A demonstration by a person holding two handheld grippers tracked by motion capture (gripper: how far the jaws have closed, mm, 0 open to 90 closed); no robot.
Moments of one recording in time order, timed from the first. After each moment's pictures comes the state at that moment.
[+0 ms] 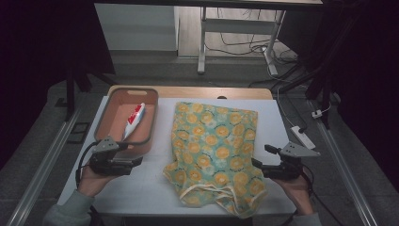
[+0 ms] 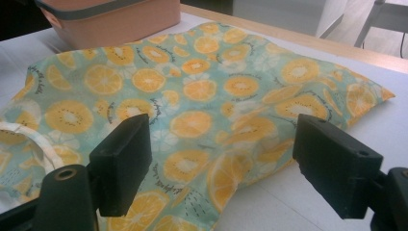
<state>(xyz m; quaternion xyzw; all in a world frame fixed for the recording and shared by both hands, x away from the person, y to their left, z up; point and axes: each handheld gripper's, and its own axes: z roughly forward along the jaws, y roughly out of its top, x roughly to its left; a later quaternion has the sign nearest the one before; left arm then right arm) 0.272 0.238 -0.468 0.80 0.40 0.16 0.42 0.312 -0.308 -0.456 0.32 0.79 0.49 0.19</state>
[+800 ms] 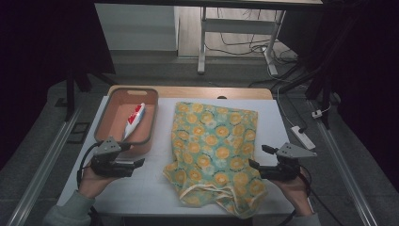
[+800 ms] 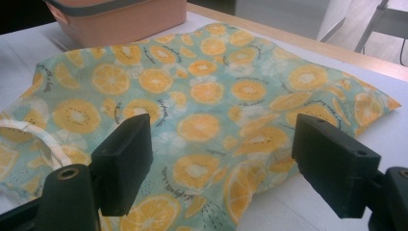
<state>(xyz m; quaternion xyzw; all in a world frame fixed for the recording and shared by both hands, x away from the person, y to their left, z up) 0.266 0.229 -0.463 0.81 0.38 0.16 0.42 0.306 -0.297 -0.451 0.31 0.80 0.48 0.20</state>
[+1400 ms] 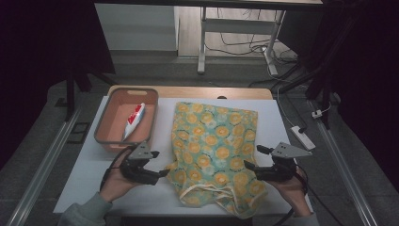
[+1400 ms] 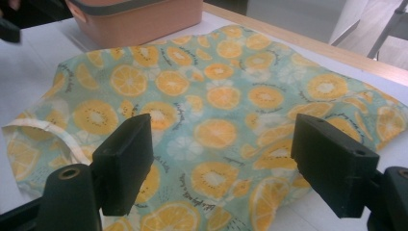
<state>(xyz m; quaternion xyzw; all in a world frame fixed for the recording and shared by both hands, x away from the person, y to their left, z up) 0.272 0.155 -0.466 0.86 0.30 0.11 0.39 0.302 -0.282 -0.444 0.29 0.81 0.48 0.19</state>
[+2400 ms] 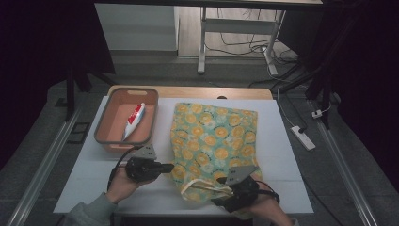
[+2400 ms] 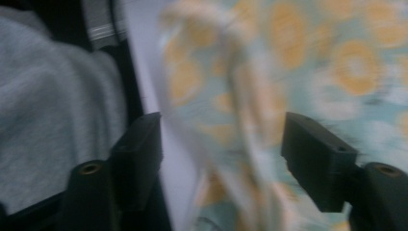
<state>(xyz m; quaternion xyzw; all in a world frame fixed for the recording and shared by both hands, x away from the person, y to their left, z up) 0.277 0.153 -0.465 0.85 0.27 0.03 0.44 0.254 -0.184 -0.469 0.12 0.92 0.37 0.04</state>
